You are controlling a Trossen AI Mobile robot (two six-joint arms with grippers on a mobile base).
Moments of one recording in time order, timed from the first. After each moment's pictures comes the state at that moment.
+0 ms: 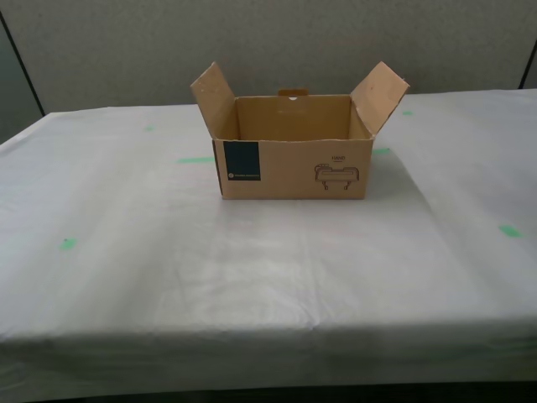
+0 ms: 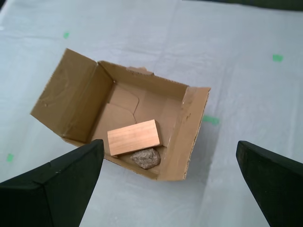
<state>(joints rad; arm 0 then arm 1) 0.31 1.56 1.75 -1.07 -0.14 0.13 -0.41 1.35 1.31 -0.66 0.06 -0.20</state>
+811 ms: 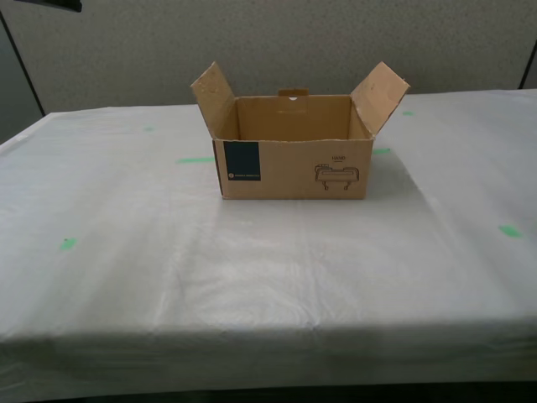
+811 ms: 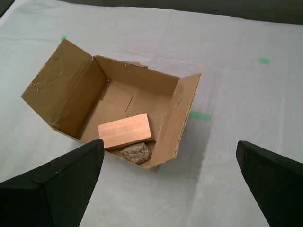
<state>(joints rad) 0.32 1.24 1.31 -0.83 -0.10 0.10 -0.41 1.01 0.88 -0.48 0.04 -0.19</state>
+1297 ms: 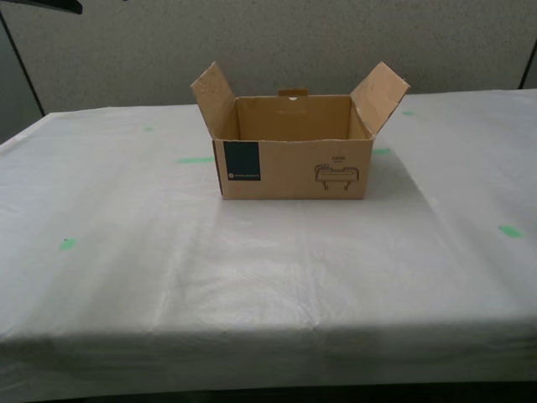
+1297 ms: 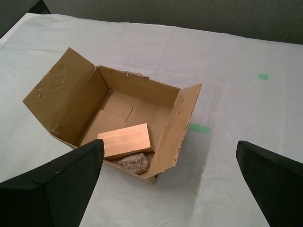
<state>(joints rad) 0.31 1.17 1.20 -0.71 -0.10 0.08 -0.41 1.01 0.87 -0.47 0.04 -0.19</state>
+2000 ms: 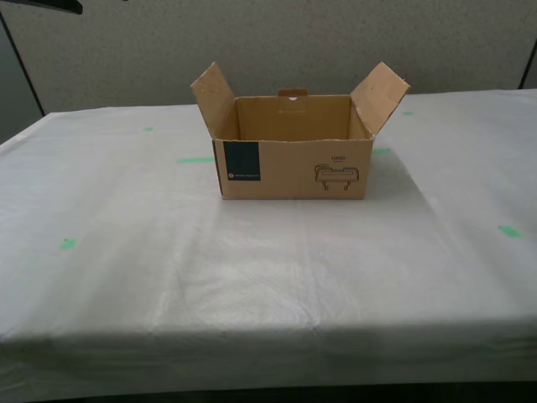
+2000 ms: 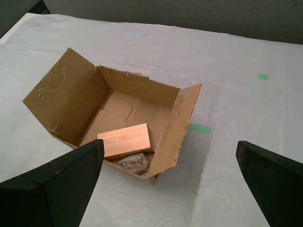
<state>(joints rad) 0.31 1.17 1.20 -0.71 -0.10 0.08 -0.41 1.01 0.87 -0.47 0.04 -0.19</state>
